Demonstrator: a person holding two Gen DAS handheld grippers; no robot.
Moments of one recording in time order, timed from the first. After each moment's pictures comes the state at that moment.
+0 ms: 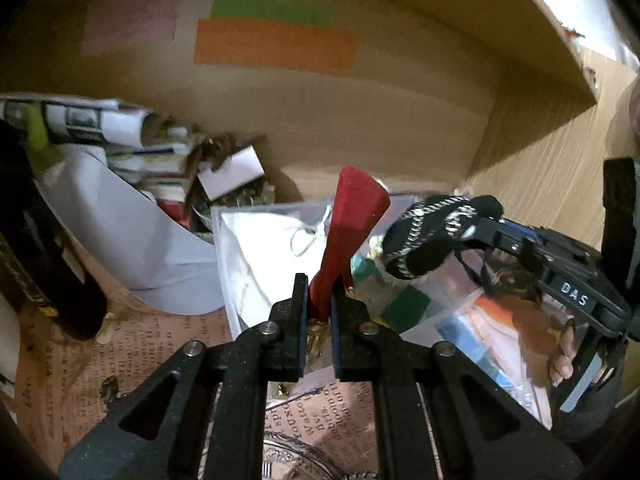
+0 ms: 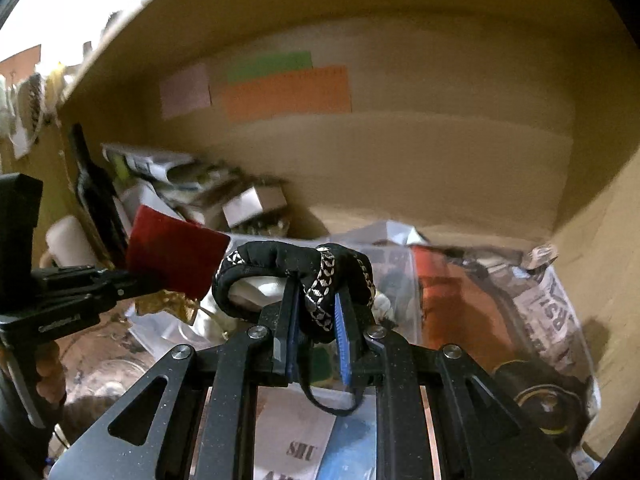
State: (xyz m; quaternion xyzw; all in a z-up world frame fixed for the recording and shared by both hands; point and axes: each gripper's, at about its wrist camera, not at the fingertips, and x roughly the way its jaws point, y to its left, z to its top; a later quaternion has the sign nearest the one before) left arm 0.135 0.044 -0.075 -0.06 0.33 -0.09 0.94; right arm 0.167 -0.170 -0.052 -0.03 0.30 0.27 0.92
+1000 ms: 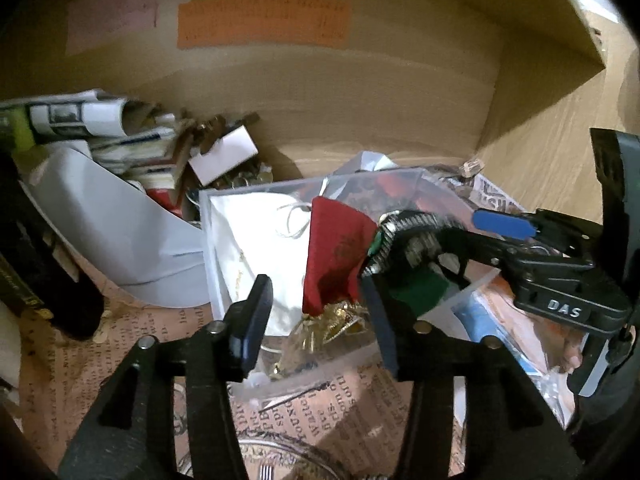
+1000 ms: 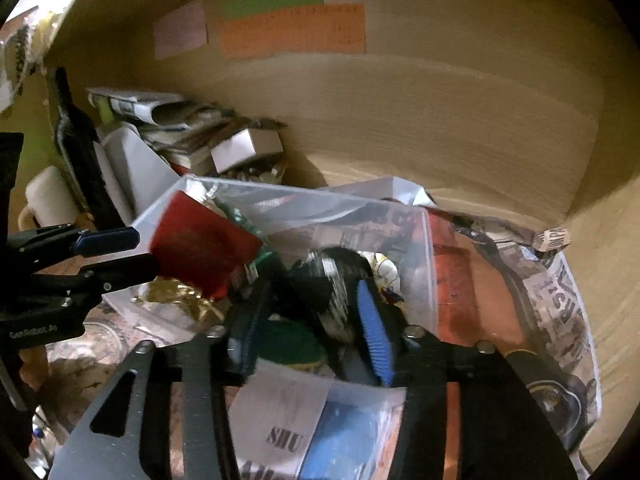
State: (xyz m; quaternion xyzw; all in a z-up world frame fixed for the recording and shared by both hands) left arm 0.137 0.029 -0.084 -0.03 0.34 -0.07 0.94; right arm 0.175 -0.160 -0.072 -0.08 0.35 0.26 0.89
